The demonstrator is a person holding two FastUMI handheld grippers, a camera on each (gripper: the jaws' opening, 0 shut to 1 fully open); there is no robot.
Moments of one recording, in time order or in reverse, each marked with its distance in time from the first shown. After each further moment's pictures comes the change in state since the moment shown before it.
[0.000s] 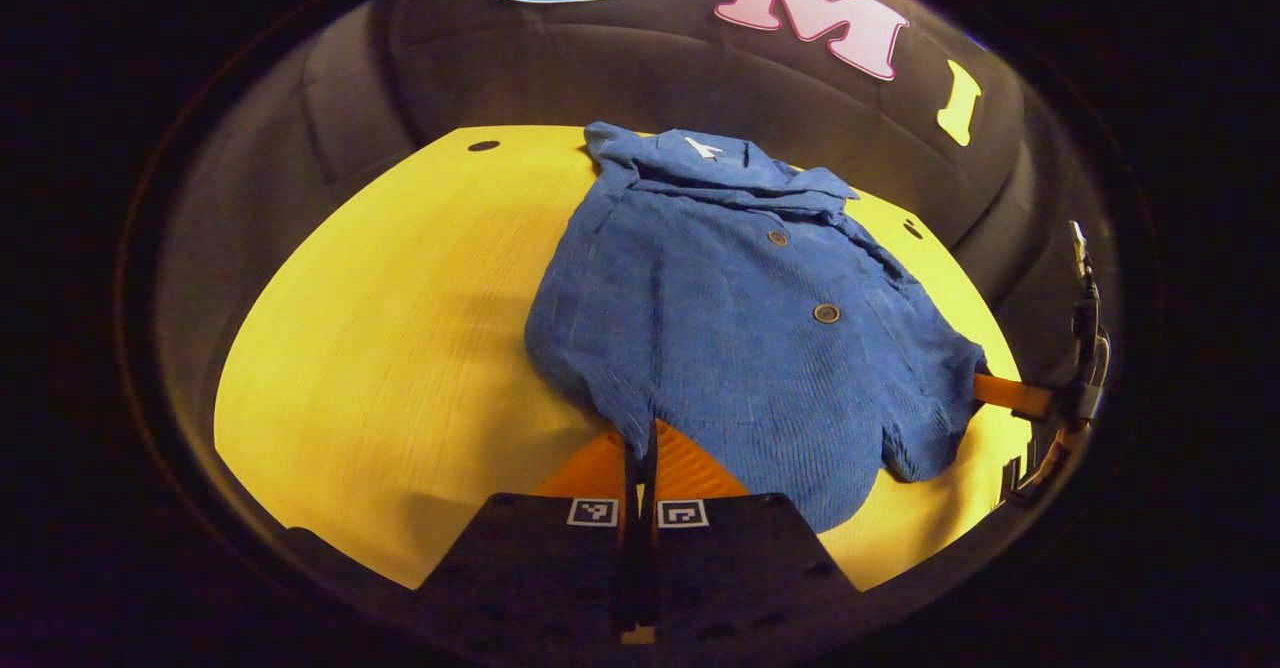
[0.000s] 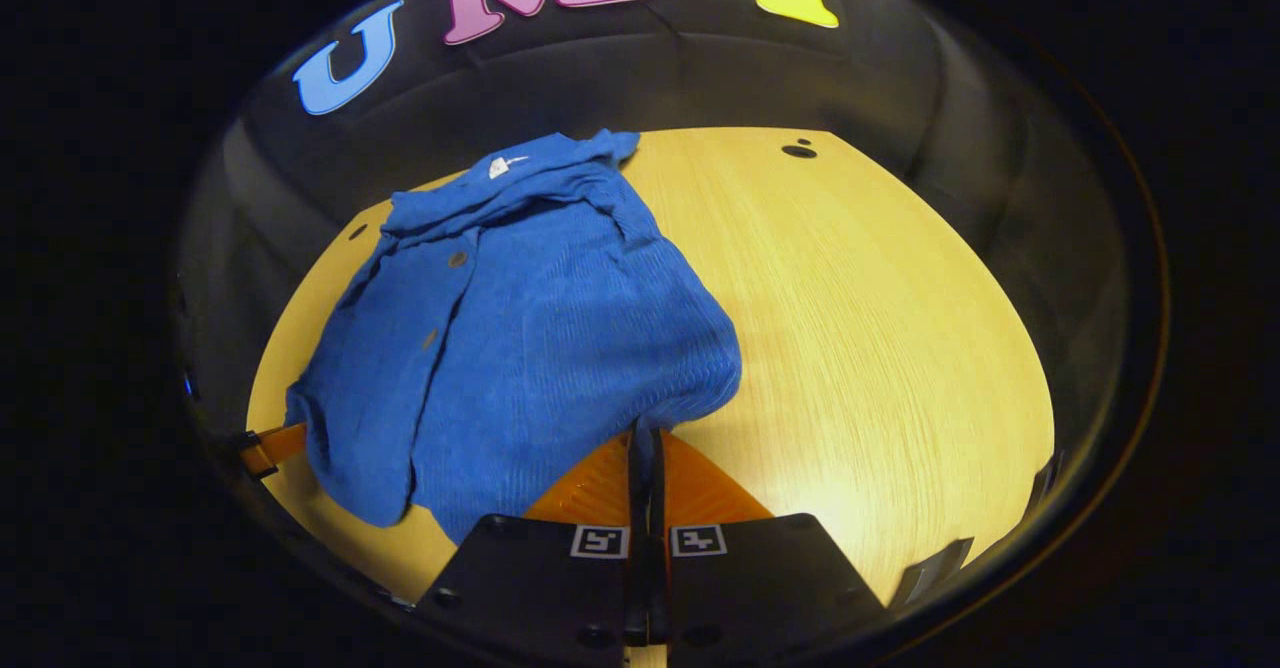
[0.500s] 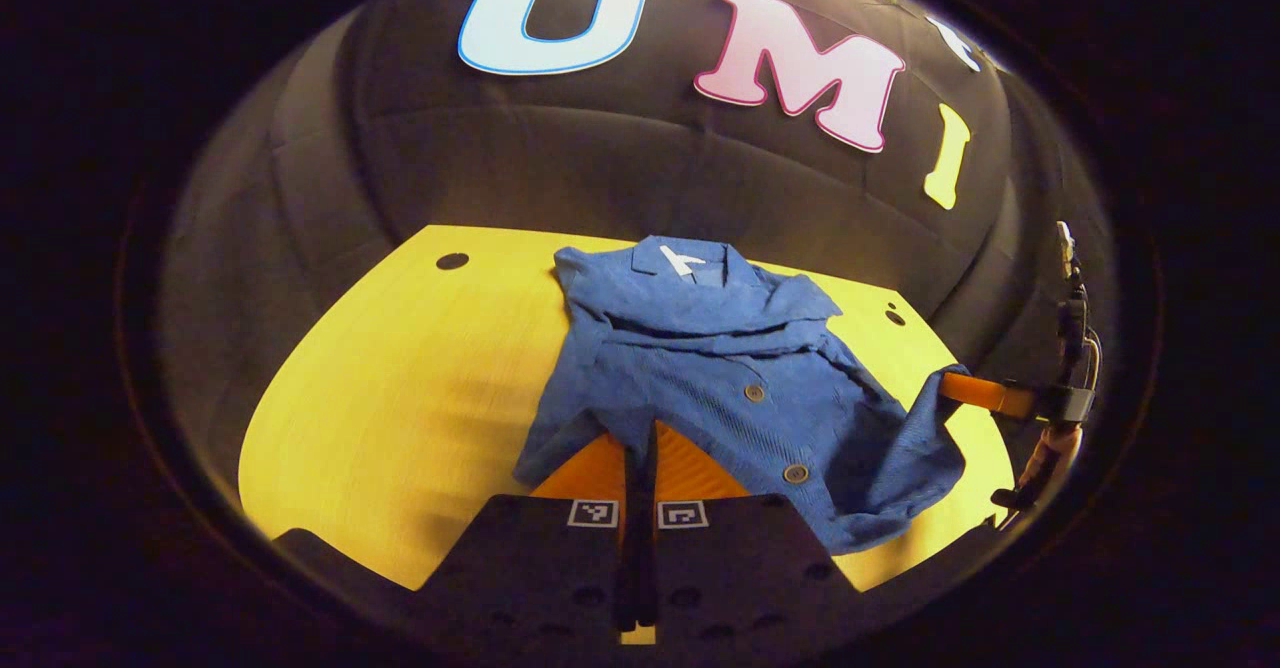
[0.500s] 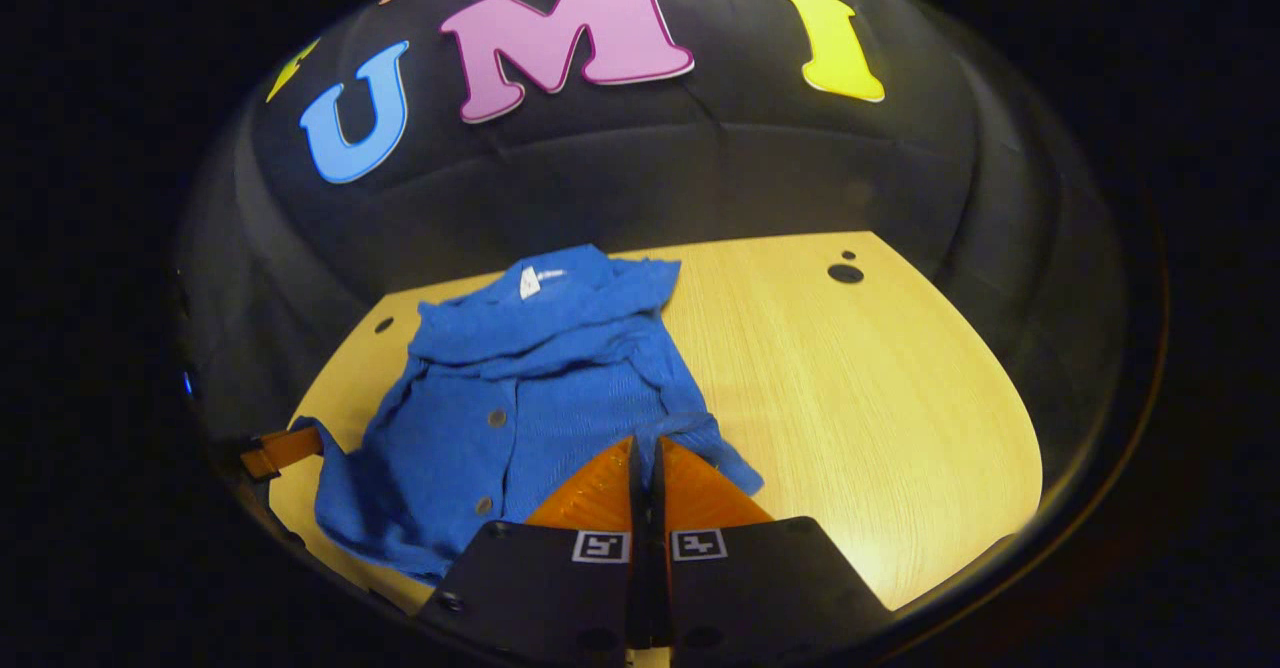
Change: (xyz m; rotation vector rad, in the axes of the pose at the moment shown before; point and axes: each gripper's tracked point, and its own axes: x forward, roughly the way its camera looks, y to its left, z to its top) left arm 0.015 -0.001 0.154 0.004 -0.224 -0.050; right arm 0.025 0.032 0.154 0.014 -0.259 0.087
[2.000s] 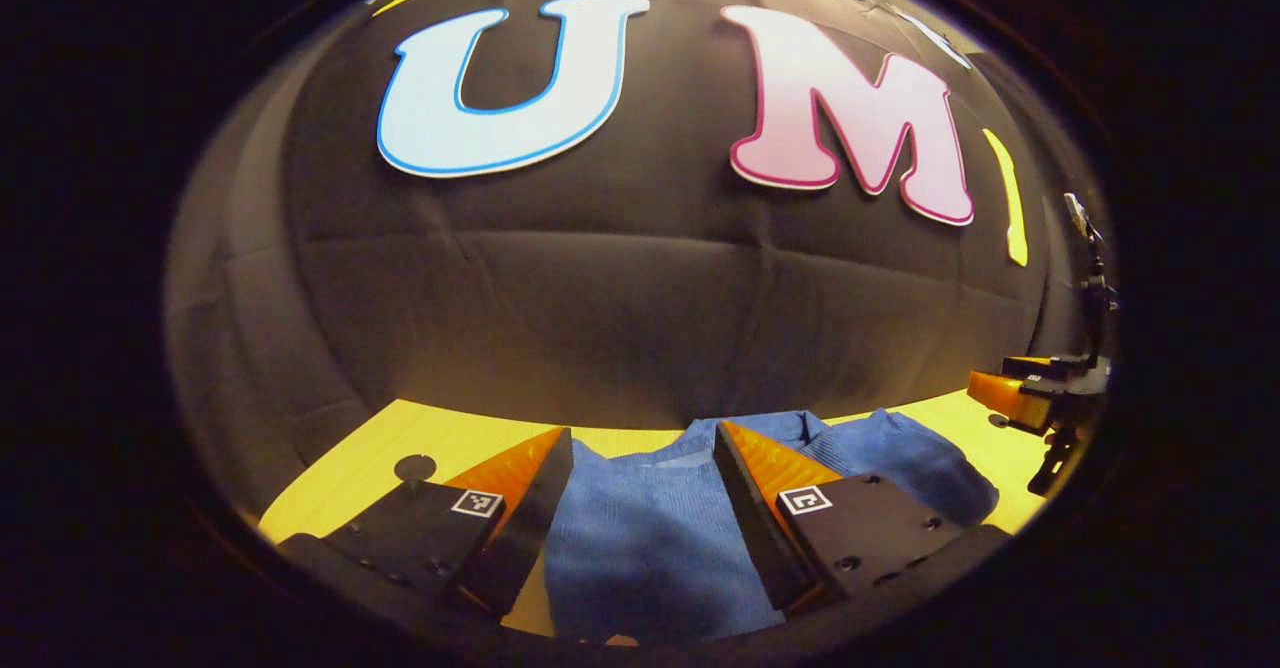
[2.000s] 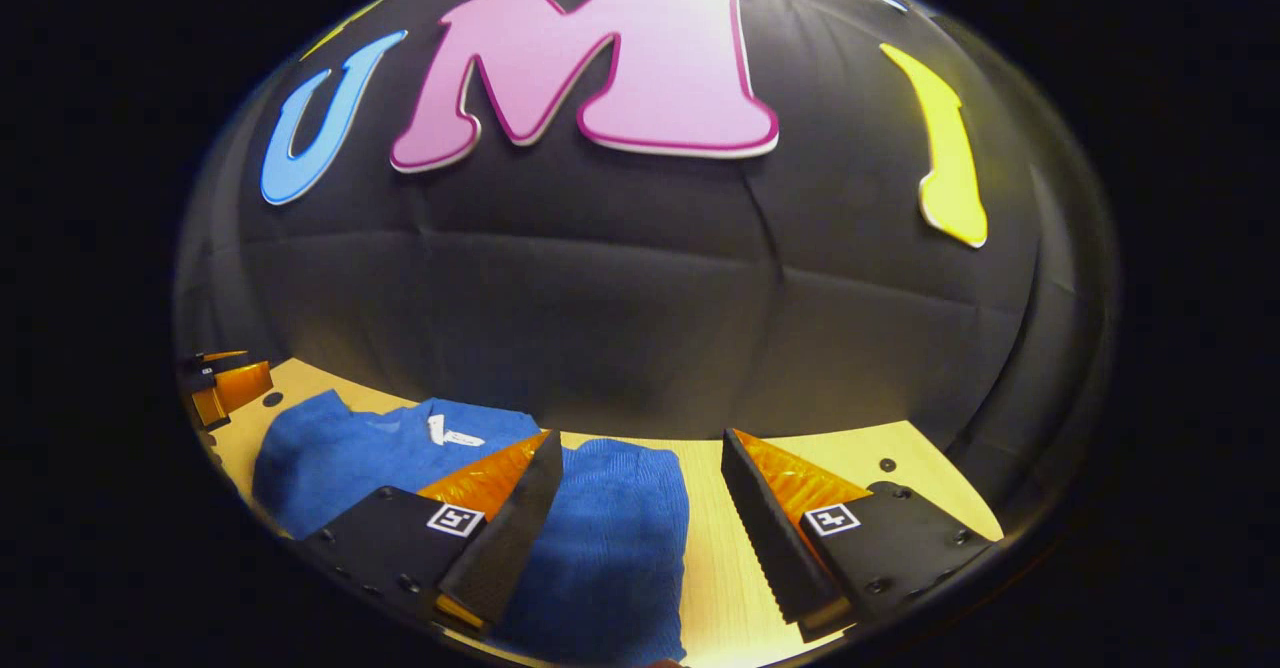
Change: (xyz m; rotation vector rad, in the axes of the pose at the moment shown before) left arm 0.162 0.027 0.181 0.164 -0.386 0.095; right arm 0.167 -0.004 0.154 -0.225 -0.362 -0.114
